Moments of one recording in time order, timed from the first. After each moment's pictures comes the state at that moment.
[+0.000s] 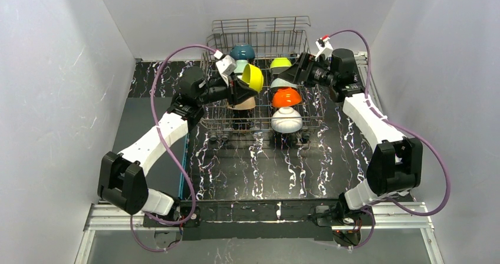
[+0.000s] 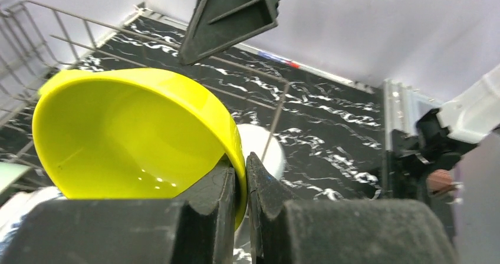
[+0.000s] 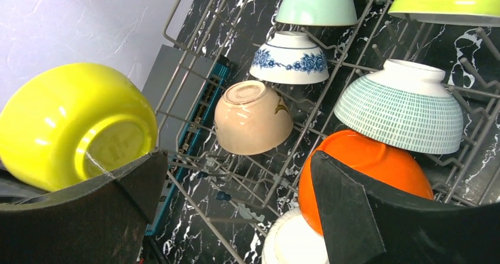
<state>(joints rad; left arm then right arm) -0.47 1.40 1.11 0.27 0.80 -0.17 0.23 1.51 1.24 -0.02 -0.63 0.55</state>
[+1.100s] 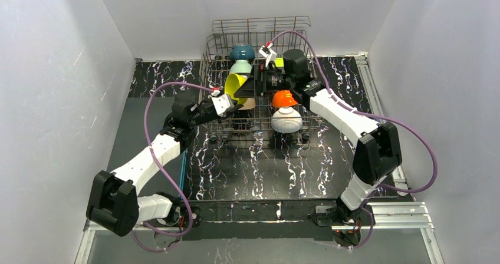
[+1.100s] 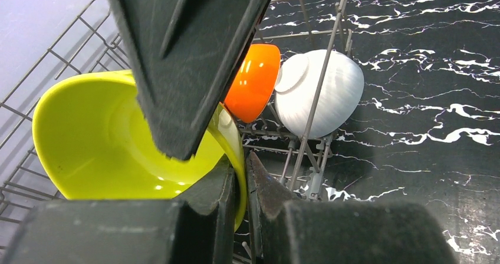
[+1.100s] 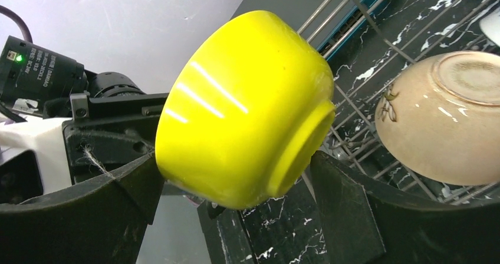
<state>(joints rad) -0.43 1.22 0.78 0.37 0.73 0.44 0.57 1.67 1.43 -0.06 -0.77 0.61</state>
